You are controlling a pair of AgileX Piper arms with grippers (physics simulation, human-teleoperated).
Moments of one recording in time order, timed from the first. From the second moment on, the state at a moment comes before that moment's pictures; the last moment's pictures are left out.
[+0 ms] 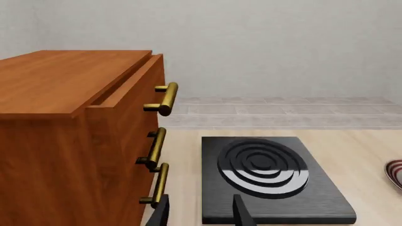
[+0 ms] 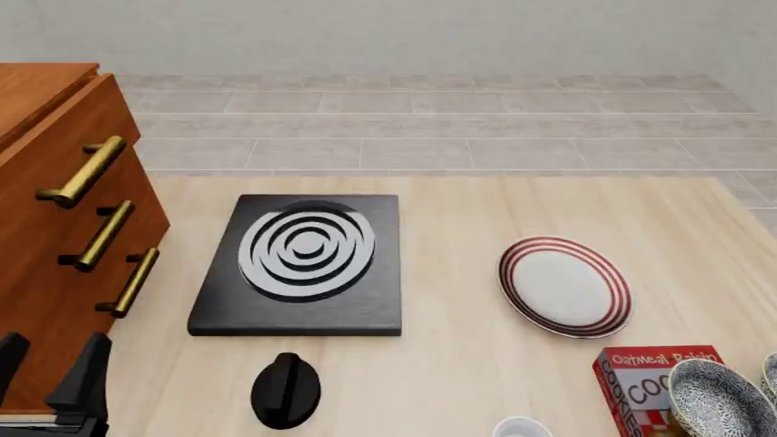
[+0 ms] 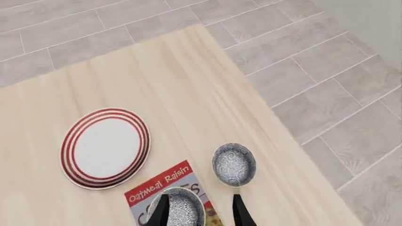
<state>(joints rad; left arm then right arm) 0.00 0.00 0.00 0.00 0.00 -0.54 0.54 -0.79 0.87 -0.06</state>
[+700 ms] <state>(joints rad) 0.00 0.00 0.00 0.00 0.00 -0.63 0.61 -0.58 0.71 -0.03</state>
